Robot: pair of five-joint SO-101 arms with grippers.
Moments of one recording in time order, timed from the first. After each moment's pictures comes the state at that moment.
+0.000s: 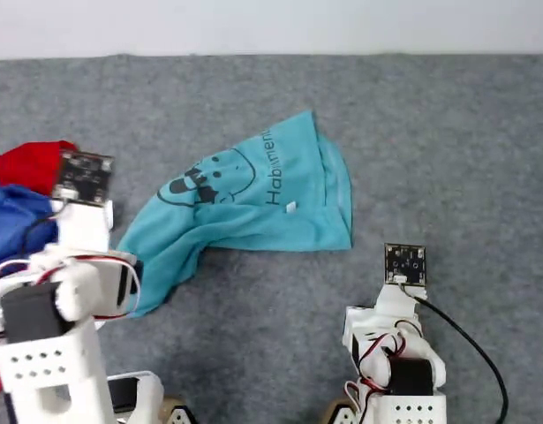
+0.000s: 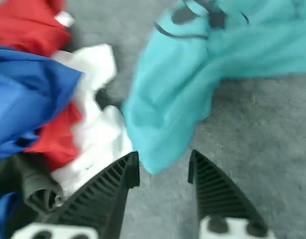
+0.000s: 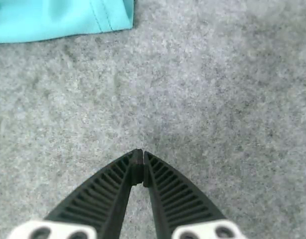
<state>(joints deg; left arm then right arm) -12.4 -52.3 30.5 98.2 -8.1 -3.3 -103.6 95.6 74.7 -6.4</state>
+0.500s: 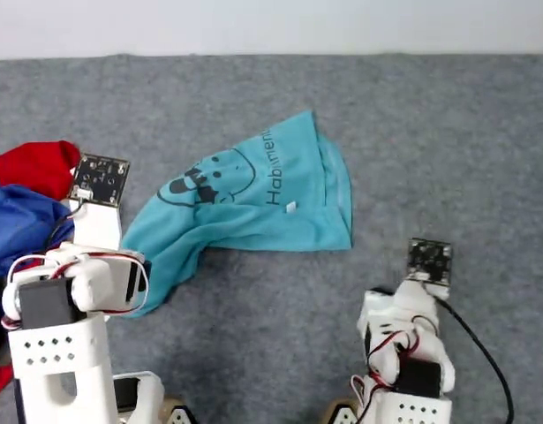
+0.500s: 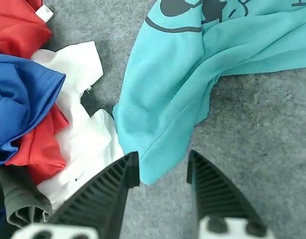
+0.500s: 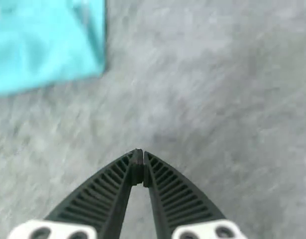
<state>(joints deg) -12.2 -52.4 37.8 91.5 -8.0 5.2 -103.6 92.8 66.2 -4.5</state>
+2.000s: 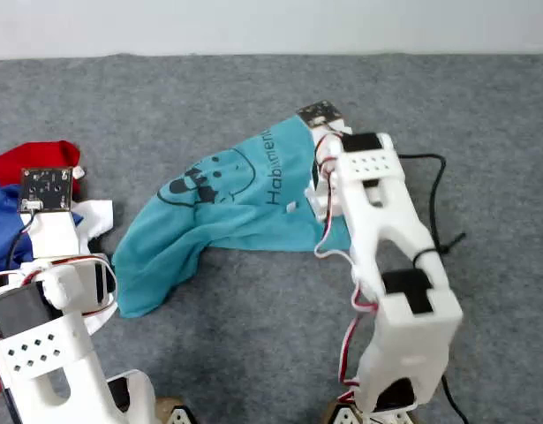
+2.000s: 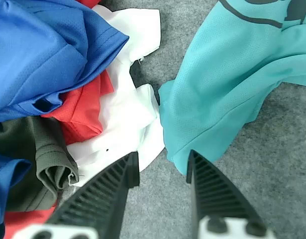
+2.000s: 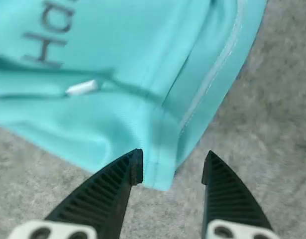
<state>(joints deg) -26.1 -52.4 40.7 90.1 -8.0 -11.7 23.2 -8.4 76.7 13.1</state>
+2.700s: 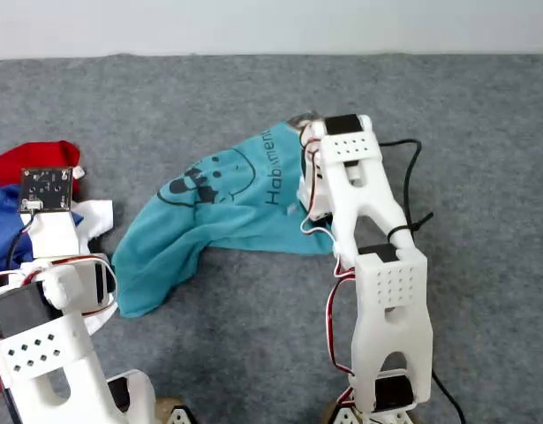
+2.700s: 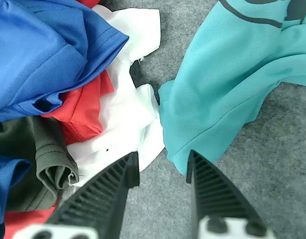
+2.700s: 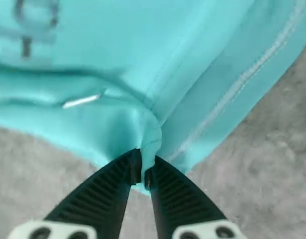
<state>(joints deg) -26.1 -52.4 40.7 90.1 -8.0 -13.1 44.5 -37.4 99.3 16.4</state>
